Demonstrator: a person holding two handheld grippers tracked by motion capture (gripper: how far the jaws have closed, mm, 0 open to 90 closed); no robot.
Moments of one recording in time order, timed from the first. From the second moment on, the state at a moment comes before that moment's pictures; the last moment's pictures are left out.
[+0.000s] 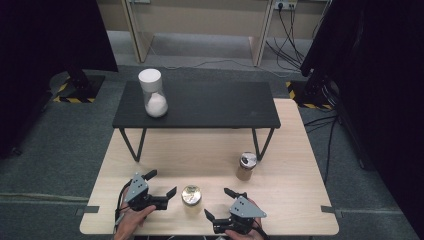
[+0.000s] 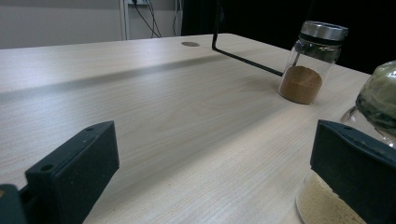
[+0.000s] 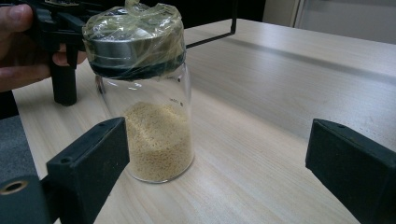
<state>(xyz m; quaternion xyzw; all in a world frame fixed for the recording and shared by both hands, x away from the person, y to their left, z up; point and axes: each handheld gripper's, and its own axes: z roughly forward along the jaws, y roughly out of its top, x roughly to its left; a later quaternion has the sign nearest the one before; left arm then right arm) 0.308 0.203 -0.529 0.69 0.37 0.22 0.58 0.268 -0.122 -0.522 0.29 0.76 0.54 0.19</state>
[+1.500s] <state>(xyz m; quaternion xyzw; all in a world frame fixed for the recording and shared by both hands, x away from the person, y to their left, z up) 0.308 0.202 -0.529 0.70 0.37 0.22 0.57 0.267 -0.109 -0.524 0.28 0.77 0.54 0.18</state>
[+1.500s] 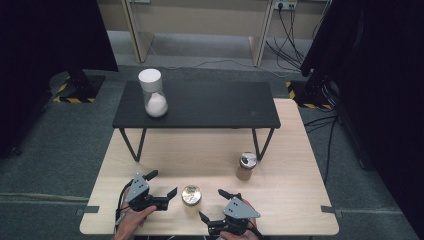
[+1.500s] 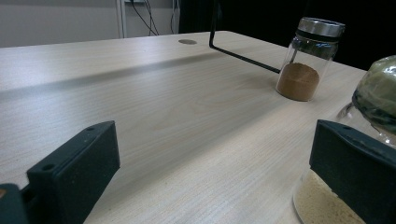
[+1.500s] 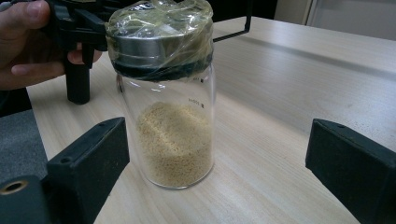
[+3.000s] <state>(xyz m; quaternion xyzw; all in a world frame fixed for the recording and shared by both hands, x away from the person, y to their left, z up) 0.308 0.201 -0.529 0.70 0.37 0.22 0.58 0.273 -0.093 -0.525 0.27 0.78 0.54 0.17</state>
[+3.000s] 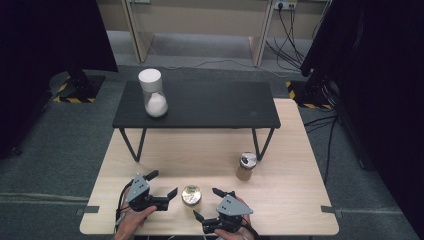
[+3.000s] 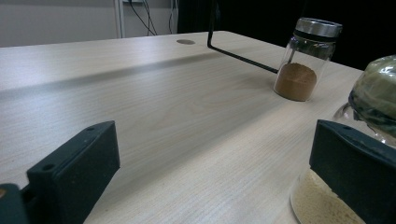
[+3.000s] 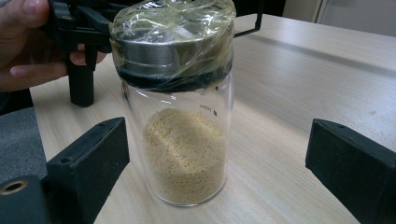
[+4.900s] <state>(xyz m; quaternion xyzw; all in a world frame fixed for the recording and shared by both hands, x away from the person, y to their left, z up) 0.307 0.196 -0.531 0.71 0.35 0.21 0.57 0.273 -0.095 -0.525 0.27 0.78 0.54 0.17</state>
